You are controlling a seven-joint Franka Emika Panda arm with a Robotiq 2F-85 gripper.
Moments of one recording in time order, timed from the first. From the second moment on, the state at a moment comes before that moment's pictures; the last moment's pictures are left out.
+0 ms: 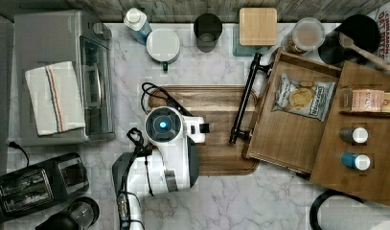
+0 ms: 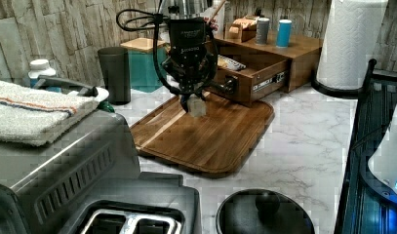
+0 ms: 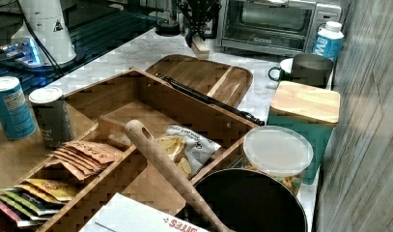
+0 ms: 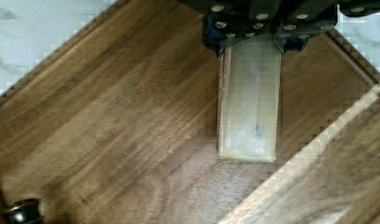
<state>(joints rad) 0.07 0.04 0.15 -2.35 0.05 0.76 0.13</state>
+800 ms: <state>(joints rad) 0.08 0.07 0.15 -2.40 0.19 0.82 0.13</state>
